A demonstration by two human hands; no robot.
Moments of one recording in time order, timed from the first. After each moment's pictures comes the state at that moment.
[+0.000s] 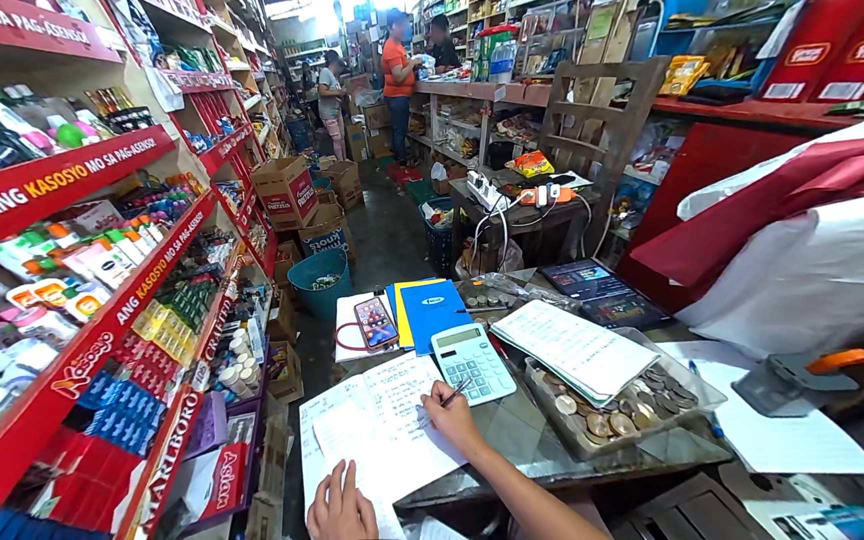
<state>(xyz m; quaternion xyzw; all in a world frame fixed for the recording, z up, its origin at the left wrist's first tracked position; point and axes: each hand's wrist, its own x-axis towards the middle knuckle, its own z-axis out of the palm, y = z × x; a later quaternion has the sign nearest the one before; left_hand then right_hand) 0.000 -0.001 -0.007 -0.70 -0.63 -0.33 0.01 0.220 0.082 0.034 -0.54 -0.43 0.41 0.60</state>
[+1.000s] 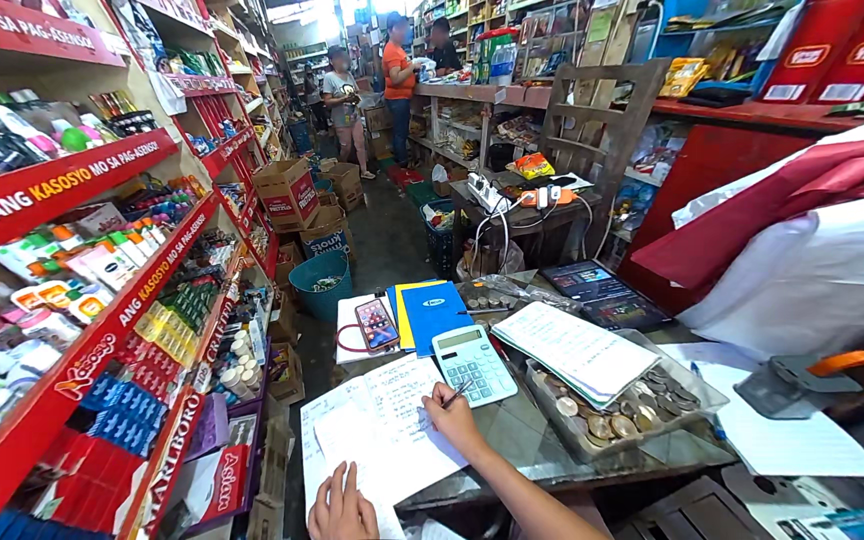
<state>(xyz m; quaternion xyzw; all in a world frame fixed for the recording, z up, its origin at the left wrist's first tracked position) 0.000 -0.001 -0.005 -0.70 -0.63 -0.33 0.01 0.220 0.081 0.036 -0.54 -0.44 0.41 0.59</state>
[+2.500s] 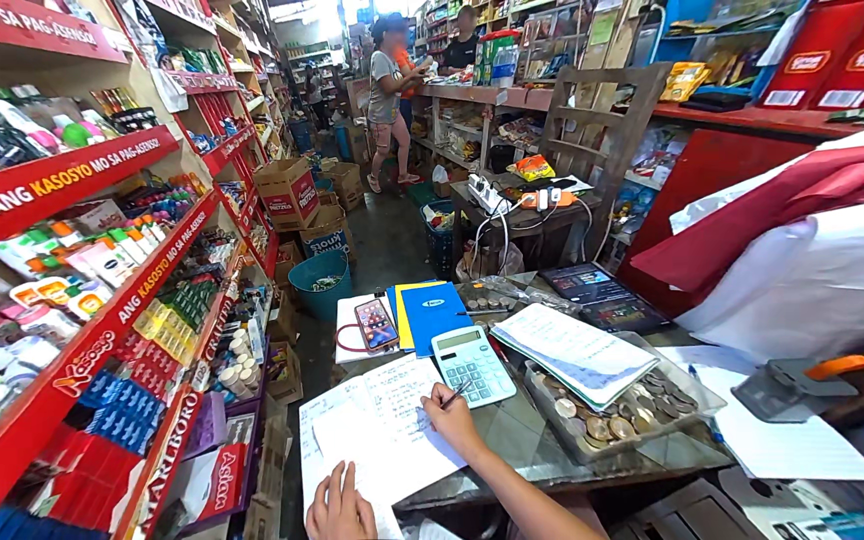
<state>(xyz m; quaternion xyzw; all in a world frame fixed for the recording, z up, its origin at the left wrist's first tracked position) 0.000 0.000 -0.006 -0.70 -0.63 -0.33 0.01 0.220 0.081 0.036 -0.54 -0.43 0.41 0.59</state>
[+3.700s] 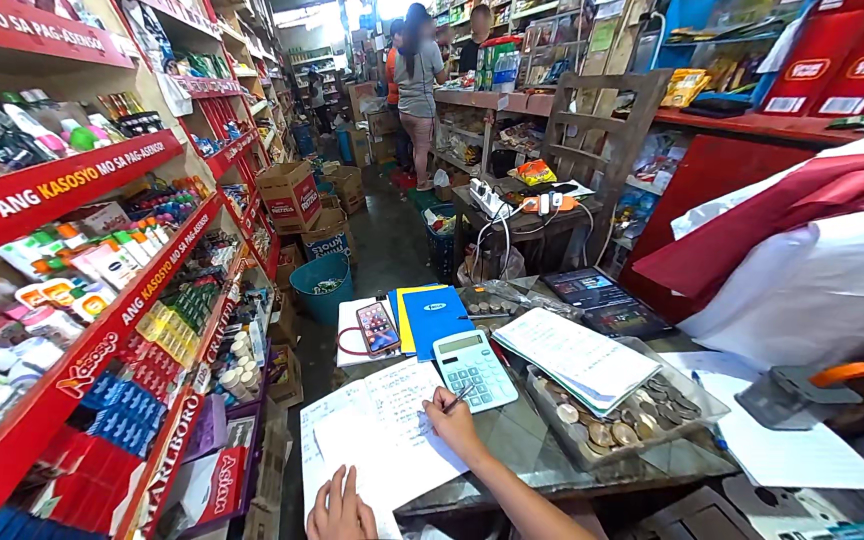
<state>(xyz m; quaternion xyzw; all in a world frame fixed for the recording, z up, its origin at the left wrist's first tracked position) 0.001 -0.001 -0.004 -0.70 -0.63 -0.33 0.01 0.220 0.081 0.035 -0.54 -0.43 0.41 0.59</state>
